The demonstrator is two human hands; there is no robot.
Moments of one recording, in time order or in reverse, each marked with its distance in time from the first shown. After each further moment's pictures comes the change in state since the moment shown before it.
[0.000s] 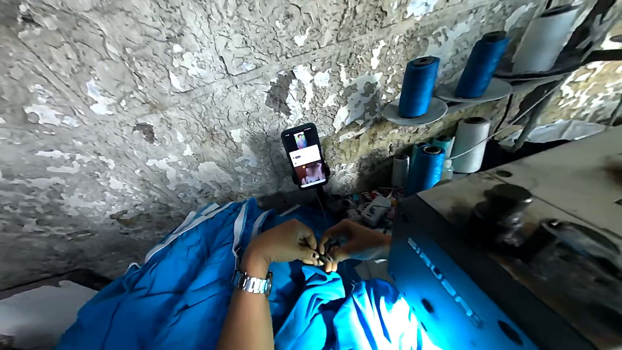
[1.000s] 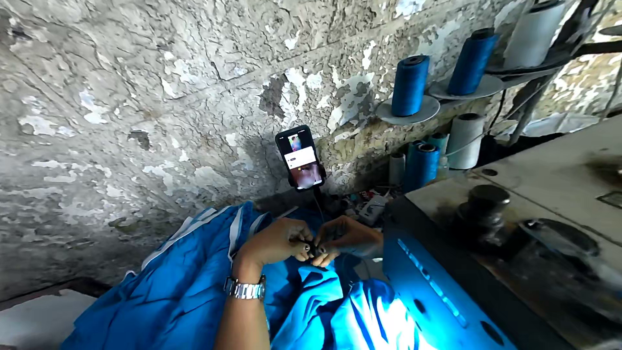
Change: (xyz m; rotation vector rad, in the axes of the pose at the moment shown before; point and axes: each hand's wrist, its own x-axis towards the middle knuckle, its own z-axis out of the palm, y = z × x) left_hand -0.006 0.004 -0.001 -0.159 0.098 -0.056; right_hand -0.020 -0.041 0.024 0.391 0.302 0.123
